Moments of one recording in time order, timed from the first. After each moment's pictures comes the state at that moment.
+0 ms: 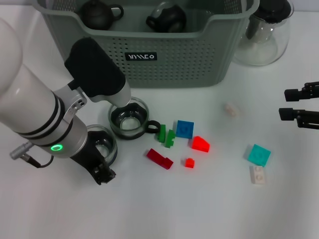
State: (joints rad) left arm -0.35 -2.17 1.70 1.58 2.75 1.63 -2.62; right arm 0.39 2.07 -0.69 -1.17 -2.14 -1.82 1.59
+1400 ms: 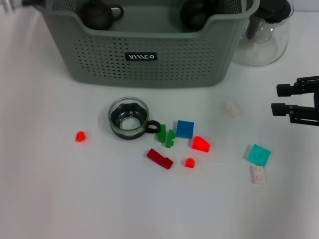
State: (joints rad) left arm -0.79 -1.96 0.72 0.79 1.77 1.59 -2.17; right arm 0.42 2.08 -0.66 -1.13 -2.13 -1.83 1.56
